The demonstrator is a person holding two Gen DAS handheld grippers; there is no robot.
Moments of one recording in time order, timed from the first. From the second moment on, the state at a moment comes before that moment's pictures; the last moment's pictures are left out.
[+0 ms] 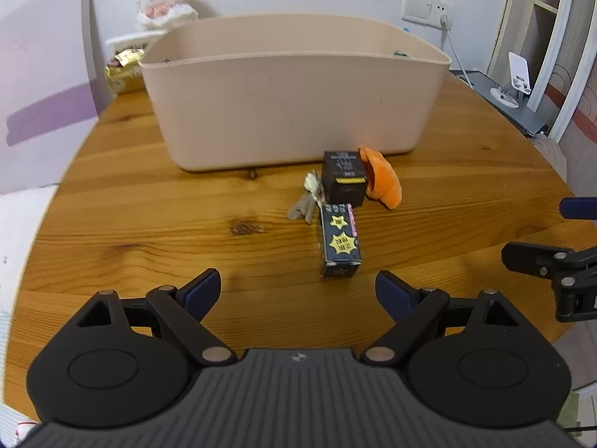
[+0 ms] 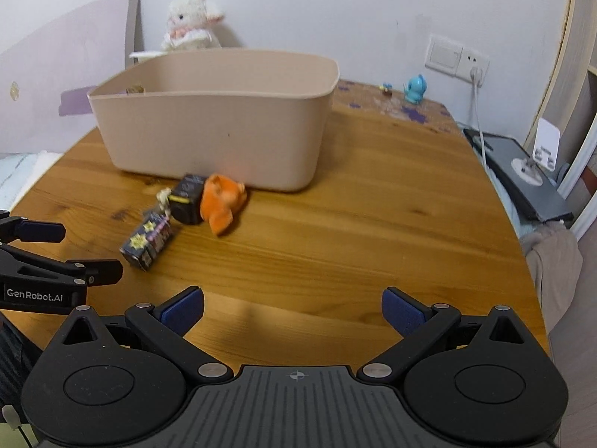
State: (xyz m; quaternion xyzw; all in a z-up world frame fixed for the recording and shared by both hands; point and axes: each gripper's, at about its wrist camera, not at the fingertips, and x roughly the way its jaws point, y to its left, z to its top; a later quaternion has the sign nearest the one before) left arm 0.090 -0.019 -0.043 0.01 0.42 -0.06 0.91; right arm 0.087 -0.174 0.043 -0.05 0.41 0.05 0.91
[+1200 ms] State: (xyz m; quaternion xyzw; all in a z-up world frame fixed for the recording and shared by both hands) left arm 0.153 -0.009 -0.073 0.05 0.41 -0.13 0.90; right arm 0.177 -0.131 -0.009 -0.06 0.40 0.13 0.91
